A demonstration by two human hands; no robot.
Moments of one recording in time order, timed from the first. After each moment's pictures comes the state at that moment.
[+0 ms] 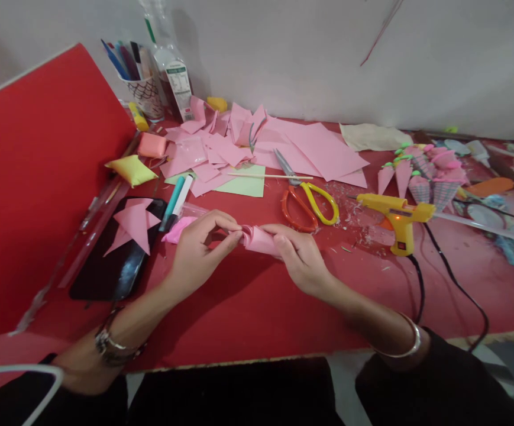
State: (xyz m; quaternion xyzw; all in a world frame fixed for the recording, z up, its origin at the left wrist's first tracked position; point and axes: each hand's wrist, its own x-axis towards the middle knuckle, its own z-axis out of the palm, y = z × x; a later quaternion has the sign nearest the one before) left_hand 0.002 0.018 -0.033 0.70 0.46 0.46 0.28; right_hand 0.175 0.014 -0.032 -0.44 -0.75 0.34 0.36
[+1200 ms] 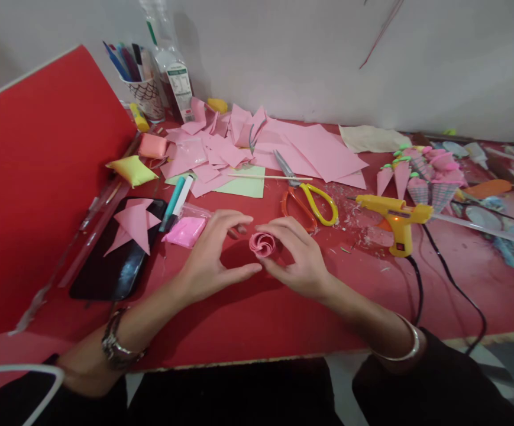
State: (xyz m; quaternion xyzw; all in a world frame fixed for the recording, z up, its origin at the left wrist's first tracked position) left_hand 0.004 0.013 -0.039 0.78 0.38 0.43 0.26; right_hand 0.176 0.013 -0.032 -0.37 -0.84 0.14 0.37
